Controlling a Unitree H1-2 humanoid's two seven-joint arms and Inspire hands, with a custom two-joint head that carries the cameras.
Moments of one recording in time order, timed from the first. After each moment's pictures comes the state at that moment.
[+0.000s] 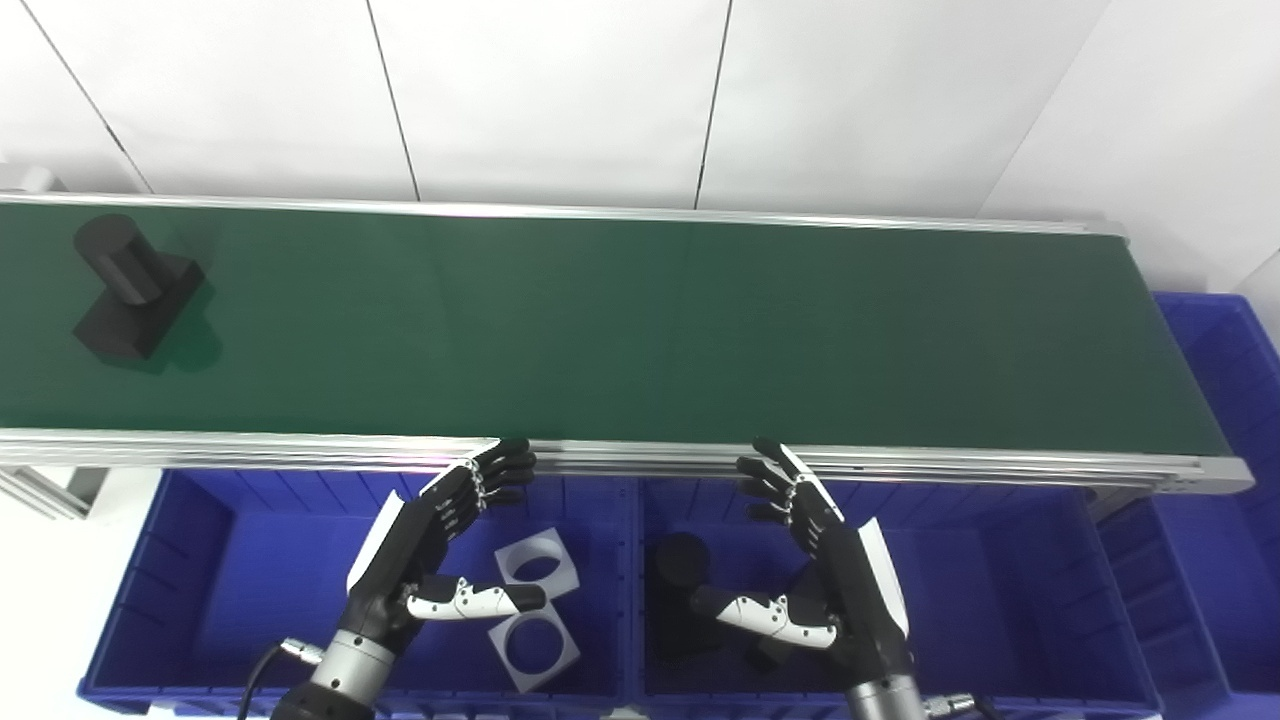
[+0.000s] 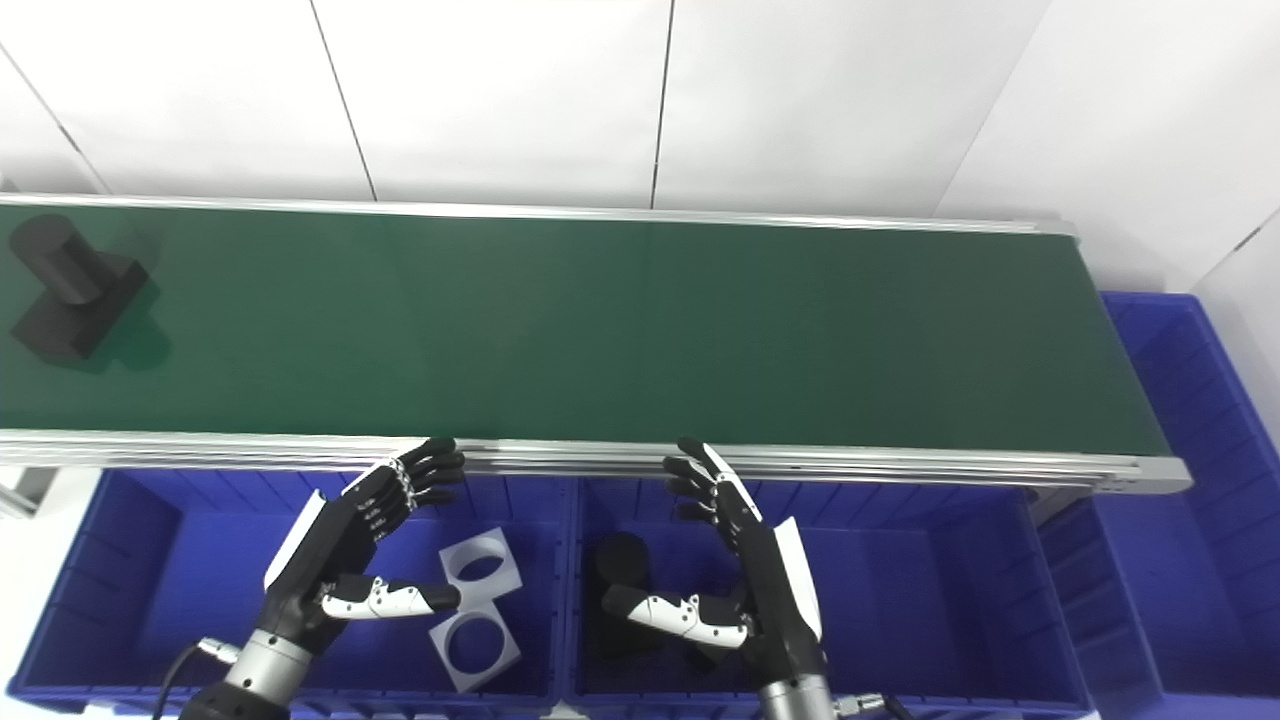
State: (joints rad) left arm 0.25 0.09 -0.08 0.13 -0.04 -0.43 -0.31; right arm 0.36 -0.04 0.21 -0.12 -0.22 -0.27 0.01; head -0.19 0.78
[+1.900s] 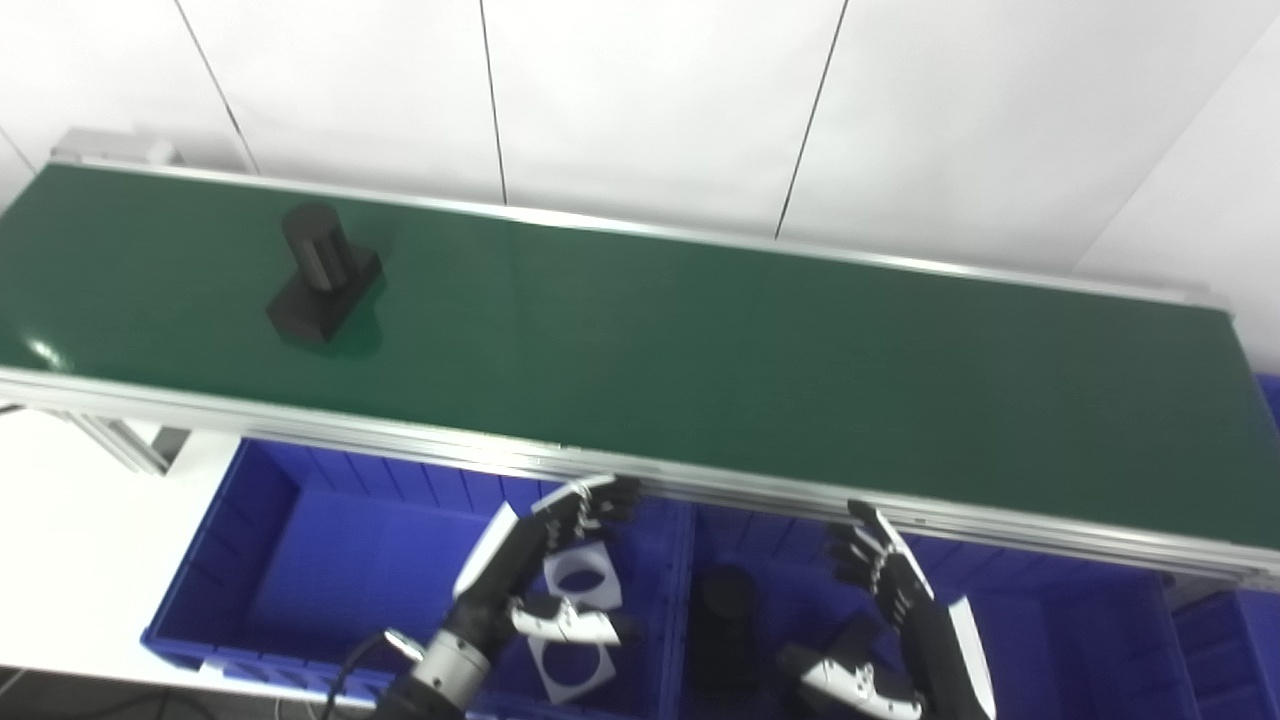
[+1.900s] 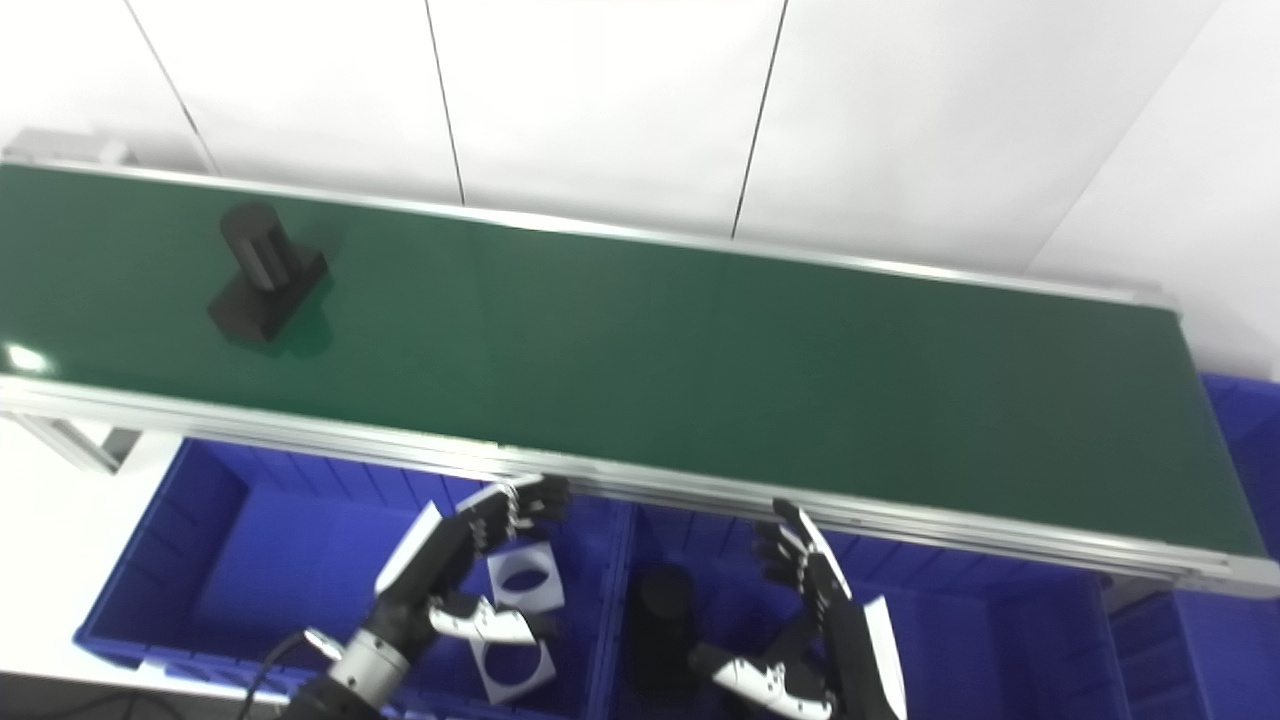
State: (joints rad) left arm 0.23 0.06 -0.24 0.19 0.09 -0.43 -0.13; right arm 0.36 -0.11 0.17 -0.02 -0.14 -0.36 0.02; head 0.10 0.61
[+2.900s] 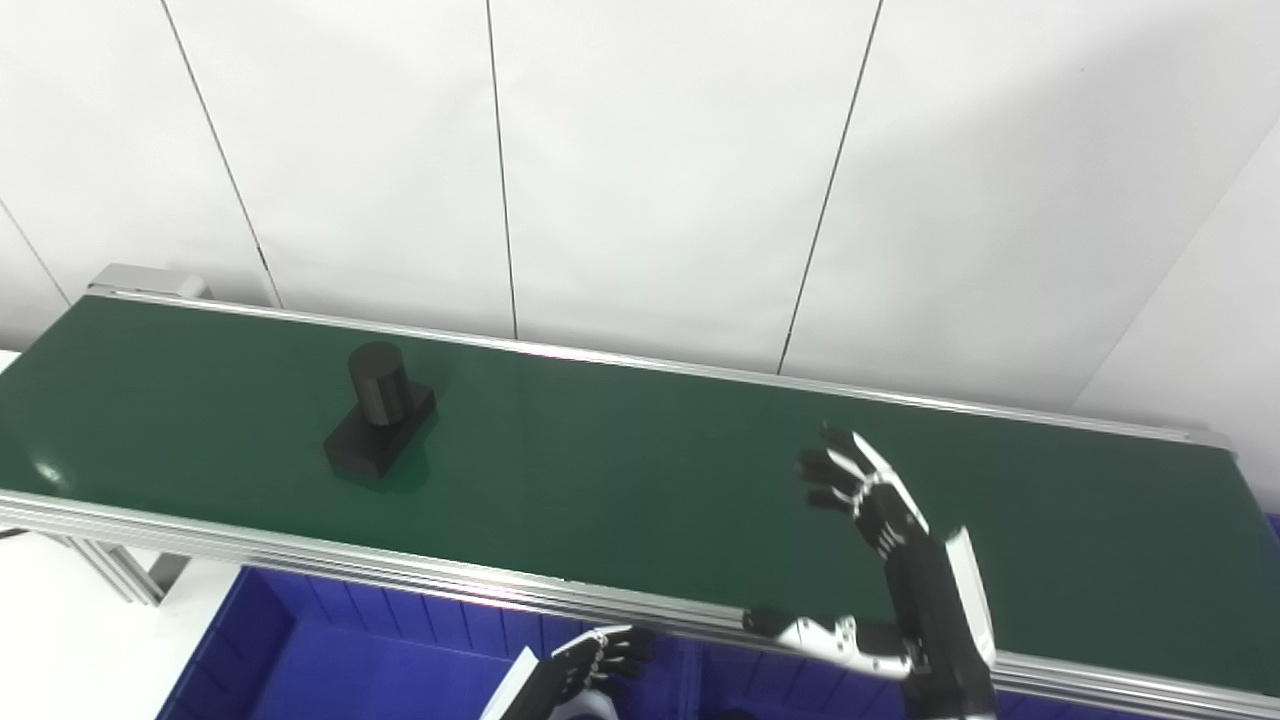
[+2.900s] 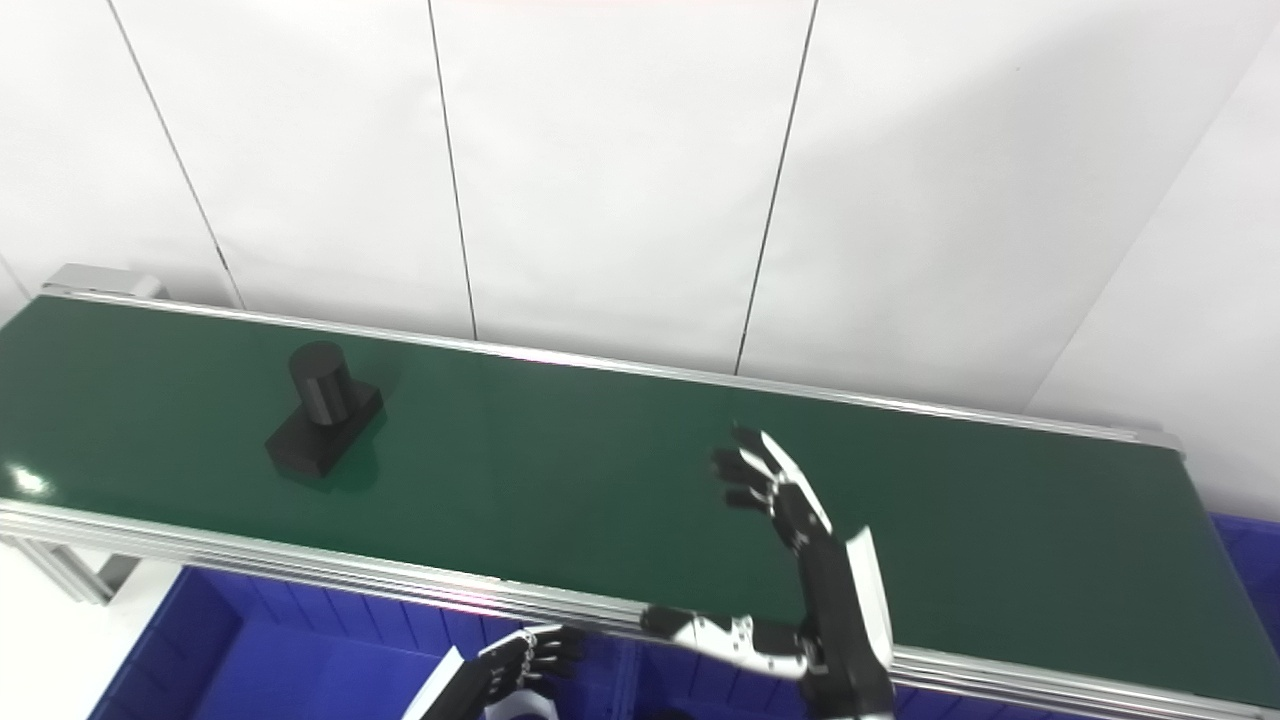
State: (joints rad) left arm 0.14 0.15 -0.43 0.32 0.11 -0.43 0.14; right arm 0.04 -0.02 0.20 -0.25 -0.21 -0.22 0.06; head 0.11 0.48
